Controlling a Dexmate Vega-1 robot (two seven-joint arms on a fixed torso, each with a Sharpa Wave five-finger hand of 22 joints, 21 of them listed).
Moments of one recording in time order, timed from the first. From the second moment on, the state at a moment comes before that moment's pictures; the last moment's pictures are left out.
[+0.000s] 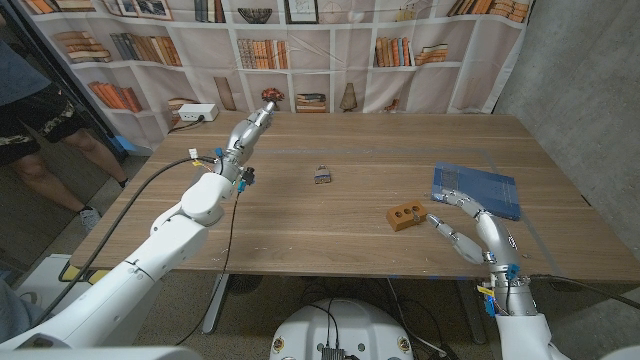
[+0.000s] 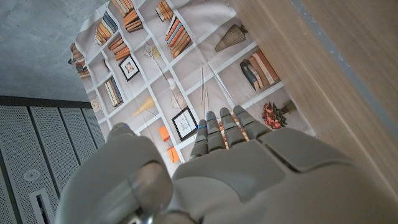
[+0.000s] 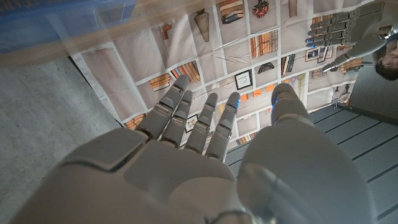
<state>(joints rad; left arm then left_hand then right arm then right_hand) 1.04 0.70 0.29 -1.79 -0.40 -0.18 0.23 0.50 0.08 -0.09 0.08 0.31 0.10 0.05 0.21 0.18 0.21 0.01 0.21 0.18 0.15 0.00 0.20 0.18 0.09 0.02 0.21 0.18 -1.80 -0.43 0.04 -1.95 -0.71 0.43 -0.73 0.68 -0.05 0.32 -0.17 0.29 0.65 -0.22 0.26 0.19 0.51 -0.17 0.23 0.18 0.39 -0.04 0.18 0.18 0.50 -0.04 0.22 0.18</state>
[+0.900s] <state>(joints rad) 1.06 0.66 0.28 -1.79 -0.38 -0.25 0.24 0.51 0.08 -0.09 0.08 0.30 0.10 0.05 0.20 0.18 0.21 0.01 0.21 0.18 0.16 0.00 0.20 0.18 0.09 0.03 0.21 0.18 -1.78 -0.66 -0.15 -1.96 -0.88 0.00 -0.92 0.96 -0.04 0.39 -0.18 0.31 0.70 -0.22 0.24 0.19 0.47 -0.21 0.20 0.18 0.36 -0.04 0.17 0.18 0.46 -0.04 0.21 0.19</state>
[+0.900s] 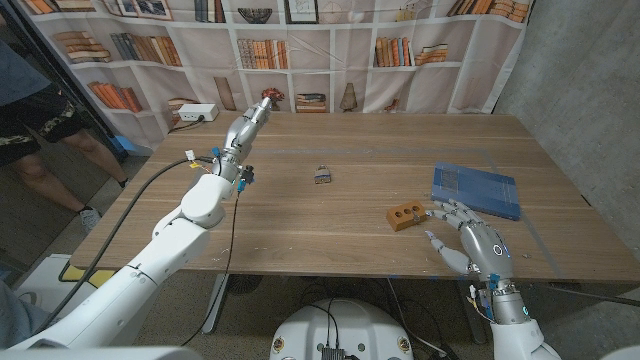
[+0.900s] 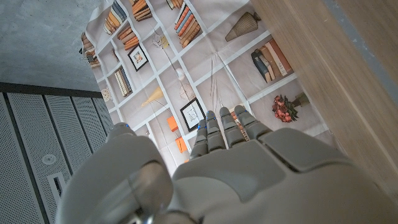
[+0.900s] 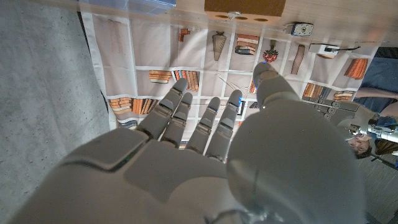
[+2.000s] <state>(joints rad) 1.07 0.66 0.26 -1.78 -0.38 -0.27 0.23 0.51 0.09 -0.09 0.08 0.29 0.10 0.05 0.20 0.18 0.21 0.01 0.21 0.18 0.16 0.00 0.19 0.18 0.09 0.04 0.20 0.18 -1.67 -0.86 -0.35 -1.94 -0.85 -0.28 -0.95 0.97 -0.04 0.39 -0.16 0.32 0.76 -0.22 0.26 0.20 0.47 -0.21 0.20 0.18 0.35 -0.04 0.18 0.18 0.43 -0.05 0.21 0.19</state>
